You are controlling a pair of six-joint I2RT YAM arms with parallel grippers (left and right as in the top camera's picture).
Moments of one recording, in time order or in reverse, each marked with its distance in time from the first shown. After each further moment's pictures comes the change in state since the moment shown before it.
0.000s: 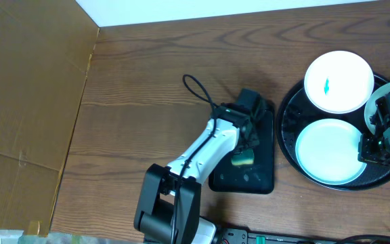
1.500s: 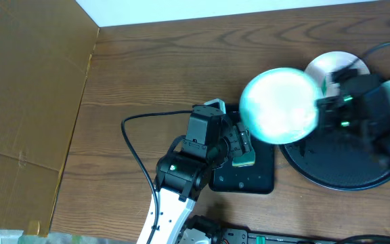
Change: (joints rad) left arm 0.047 -0.636 0.000 -0.096 0.164 0.093; right arm 0.370 -0.275 0.194 0.337 0.154 0.067
